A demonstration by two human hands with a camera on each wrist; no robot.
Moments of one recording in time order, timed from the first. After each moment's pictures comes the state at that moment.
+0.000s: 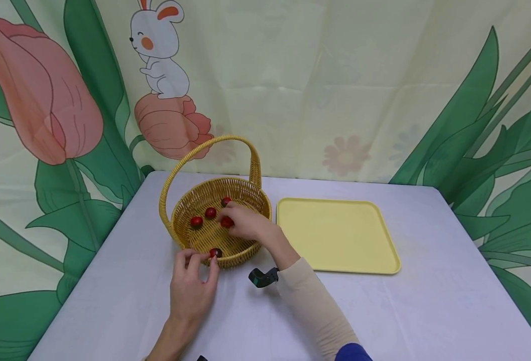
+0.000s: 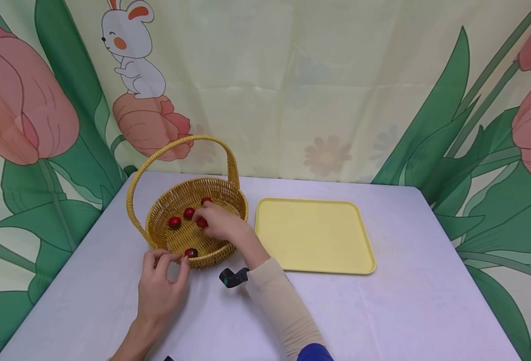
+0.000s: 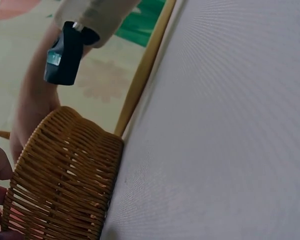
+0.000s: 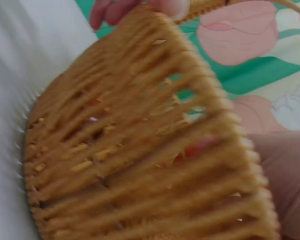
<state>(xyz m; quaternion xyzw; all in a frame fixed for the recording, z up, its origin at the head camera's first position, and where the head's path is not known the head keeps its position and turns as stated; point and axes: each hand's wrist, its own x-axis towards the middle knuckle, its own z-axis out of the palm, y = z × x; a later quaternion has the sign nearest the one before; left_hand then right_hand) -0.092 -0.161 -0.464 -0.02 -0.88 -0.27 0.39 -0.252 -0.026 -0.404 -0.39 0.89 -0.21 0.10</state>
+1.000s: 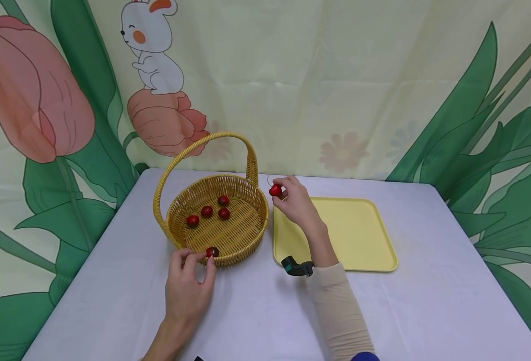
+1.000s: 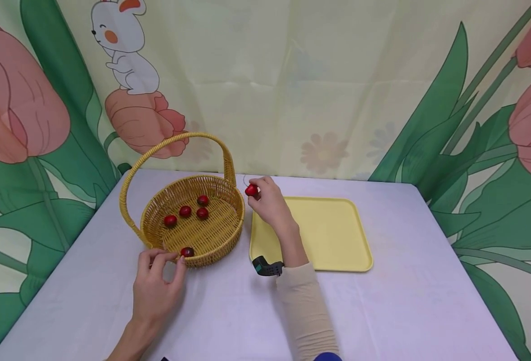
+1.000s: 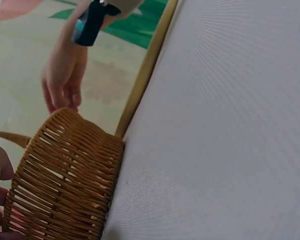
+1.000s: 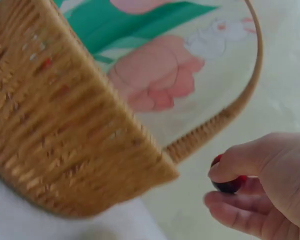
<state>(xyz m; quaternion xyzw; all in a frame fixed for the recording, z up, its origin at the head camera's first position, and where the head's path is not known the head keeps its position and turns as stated) -0.092 -0.162 -0.464 -0.02 -0.88 -0.27 0.38 -0.275 0.077 -0.396 -0.20 0.89 -0.40 -0.06</state>
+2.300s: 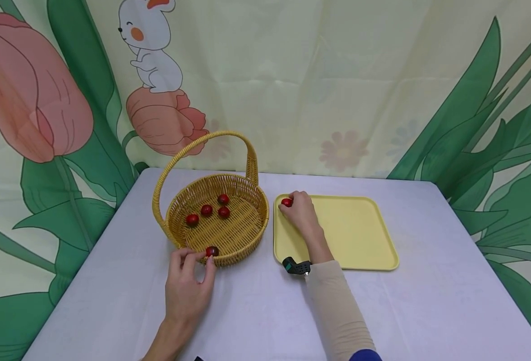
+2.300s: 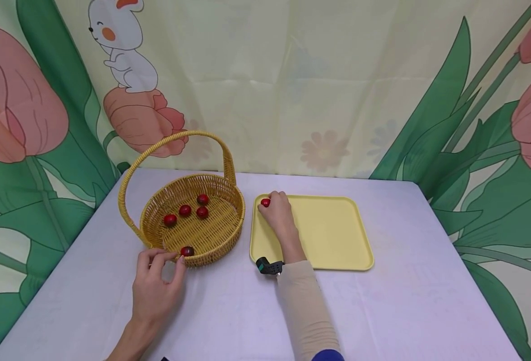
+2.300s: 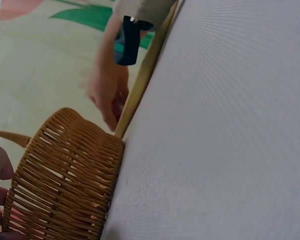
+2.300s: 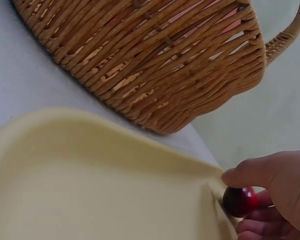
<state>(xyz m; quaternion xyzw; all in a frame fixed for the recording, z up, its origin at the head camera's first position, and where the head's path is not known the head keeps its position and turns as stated) -0.090 -0.162 -0.463 -0.02 -0.88 -0.28 0.38 -0.297 0.088 -0.458 -0.04 0.94 -0.35 -0.02</state>
